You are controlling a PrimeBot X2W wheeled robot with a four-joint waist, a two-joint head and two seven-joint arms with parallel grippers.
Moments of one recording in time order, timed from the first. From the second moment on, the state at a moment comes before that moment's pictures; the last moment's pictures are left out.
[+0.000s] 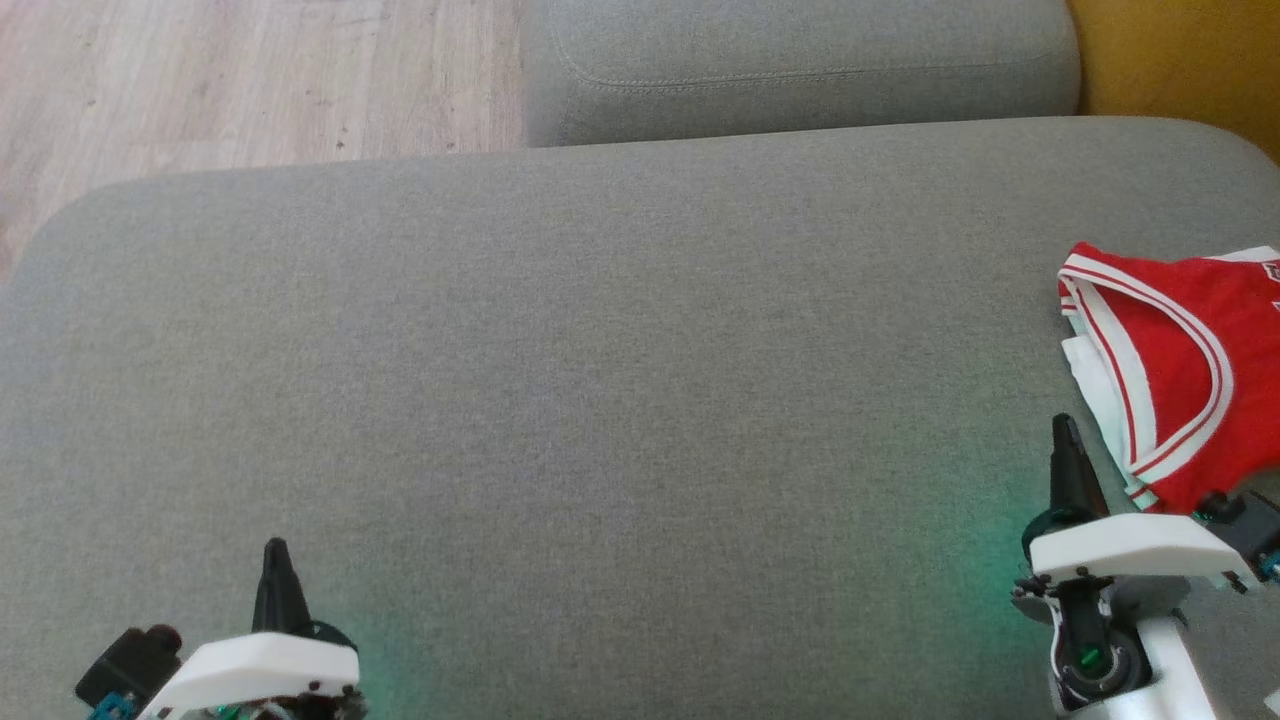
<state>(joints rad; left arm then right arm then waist) -0.02 0.04 0.00 0.38 -0.88 -0.03 -0.06 -0.15 -0.05 -0.04 0.47 0.87 0.13 -0.07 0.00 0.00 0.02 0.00</state>
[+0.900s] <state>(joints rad) -0.04 0.04 0.03 0.34 -1.19 -0.07 0.01 -0.13 -0.05 -0.08 0.39 1.18 0.13 0.00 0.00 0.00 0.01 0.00</state>
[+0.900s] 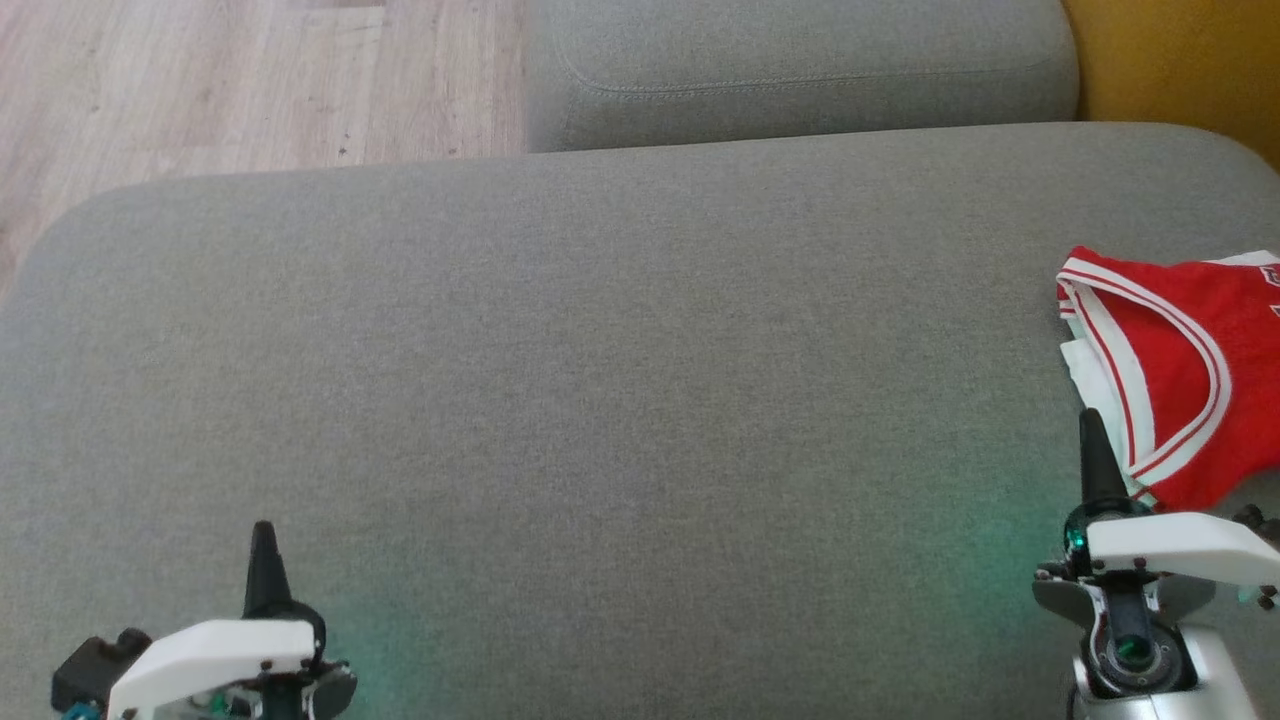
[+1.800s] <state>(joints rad) -0.05 0.04 0.07 0.30 -1.51 -0.11 0.09 -0.09 -0.04 -0.12 0.31 1.51 0.13 0.08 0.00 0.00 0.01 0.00</state>
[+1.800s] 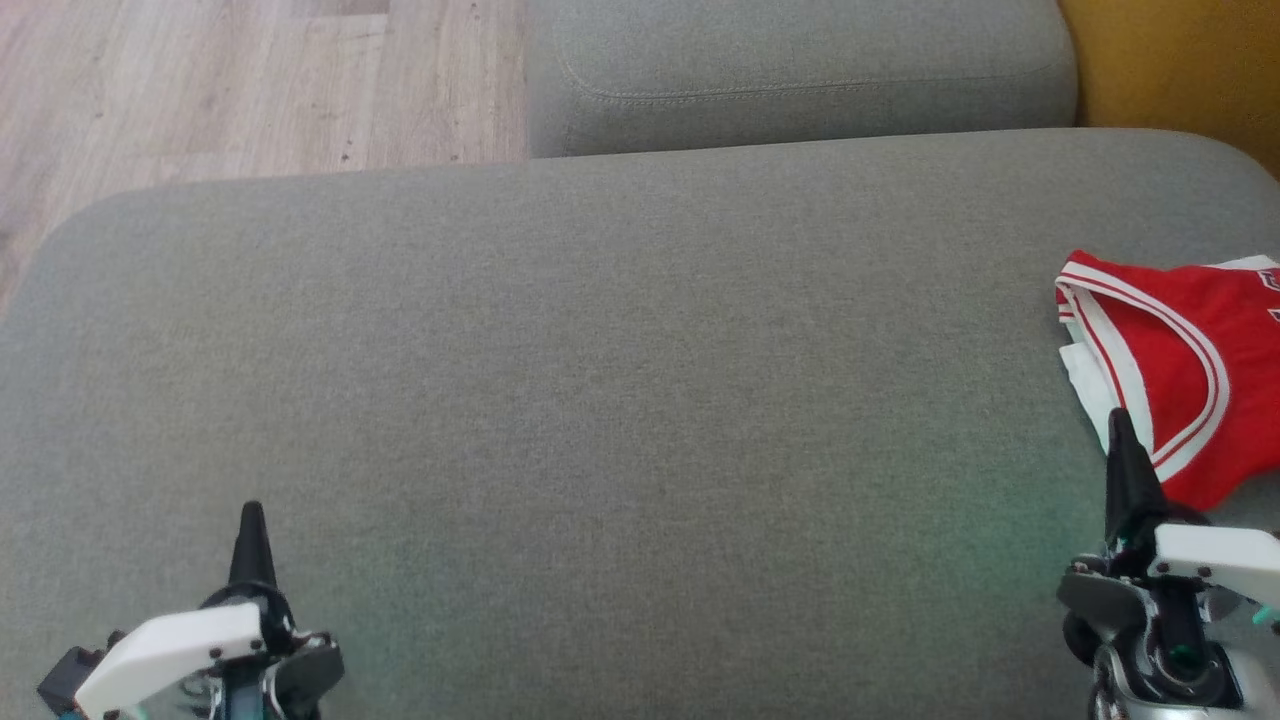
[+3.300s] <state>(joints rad) -0.06 0.04 0.07 0.28 -1.60 -0.12 0.11 -0.09 -0.04 -0.13 0.29 1.60 0.13 0.11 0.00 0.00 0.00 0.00</state>
